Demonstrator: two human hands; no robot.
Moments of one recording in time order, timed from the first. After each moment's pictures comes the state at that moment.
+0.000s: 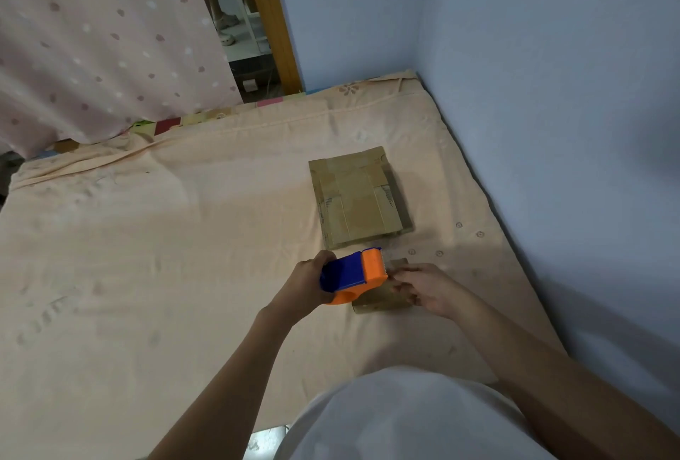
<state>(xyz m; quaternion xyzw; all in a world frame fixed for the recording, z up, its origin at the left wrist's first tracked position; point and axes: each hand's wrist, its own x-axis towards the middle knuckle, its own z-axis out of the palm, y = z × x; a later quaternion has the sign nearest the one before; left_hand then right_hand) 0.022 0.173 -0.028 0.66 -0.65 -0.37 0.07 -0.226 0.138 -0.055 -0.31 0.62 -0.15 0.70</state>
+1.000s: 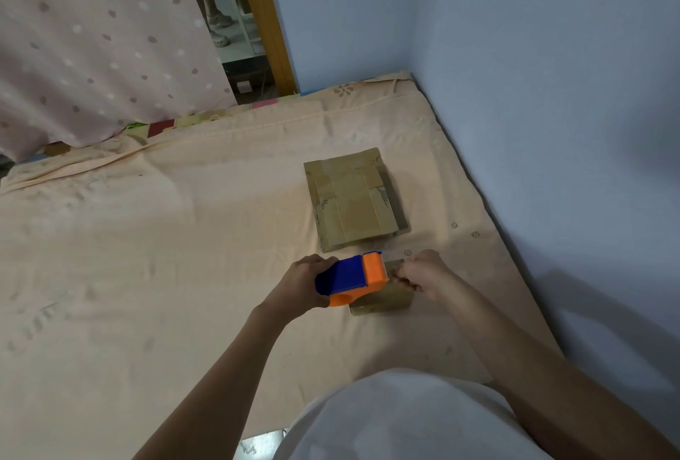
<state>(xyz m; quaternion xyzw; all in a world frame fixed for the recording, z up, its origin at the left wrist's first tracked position) 0.030 0.170 -0.025 0.60 -0.74 -0.30 0.05 -0.216 0.114 -0.048 -0.36 0.74 -0.11 0.55</state>
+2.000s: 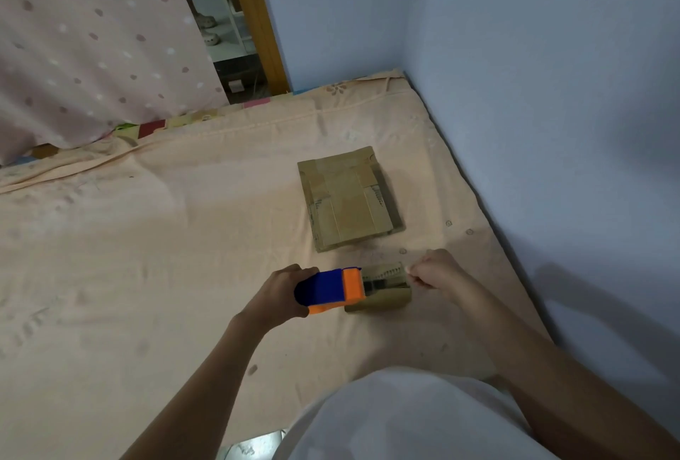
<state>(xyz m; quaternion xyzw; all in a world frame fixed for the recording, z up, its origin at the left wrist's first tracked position) 0.055 0.181 -0.034 0.62 -0.73 -0.30 0.01 -0.248 0.118 -0.042 -0.44 0.73 -0.07 0.51</state>
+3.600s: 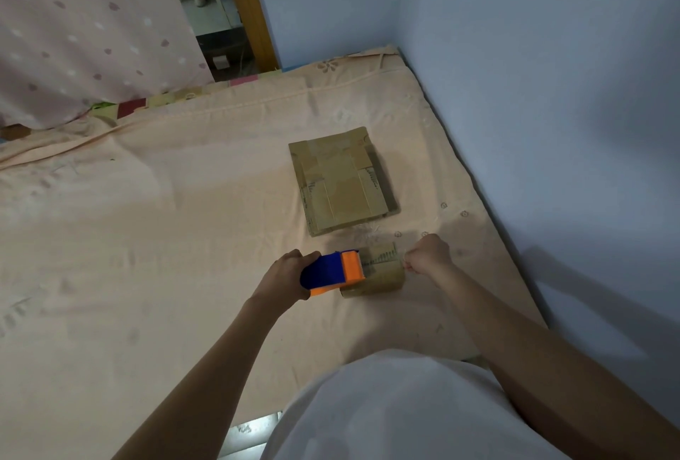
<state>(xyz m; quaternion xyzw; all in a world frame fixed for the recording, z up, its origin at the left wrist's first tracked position) 0.041 0.172 -0.057 0.63 -0.72 -0.30 -0.06 -0.241 0.112 -0.072 -0.44 0.78 -0.02 0.44</state>
